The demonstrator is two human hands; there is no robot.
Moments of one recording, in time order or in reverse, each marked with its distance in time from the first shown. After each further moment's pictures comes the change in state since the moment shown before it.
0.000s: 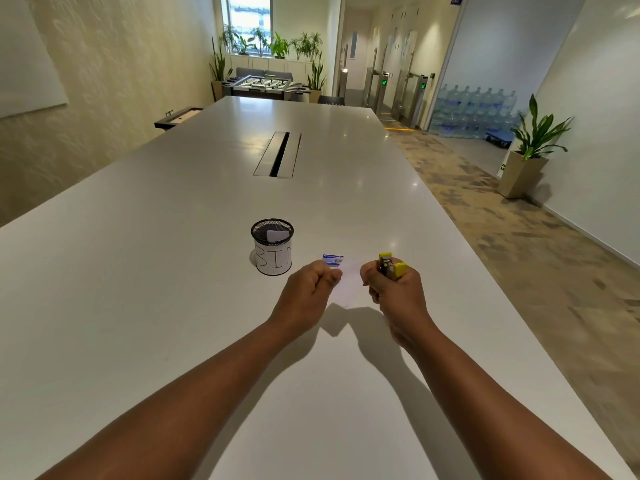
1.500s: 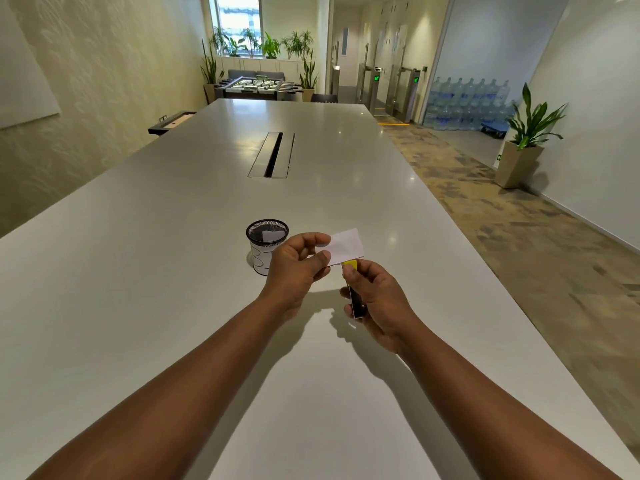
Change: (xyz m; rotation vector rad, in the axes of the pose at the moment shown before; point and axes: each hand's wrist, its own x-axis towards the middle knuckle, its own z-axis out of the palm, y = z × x) left_hand 0.023 0.022 -0.011 -0.632 0.086 -0.261; right_hand -0.017 0.001 0.012 0.303 -0.215 0.274
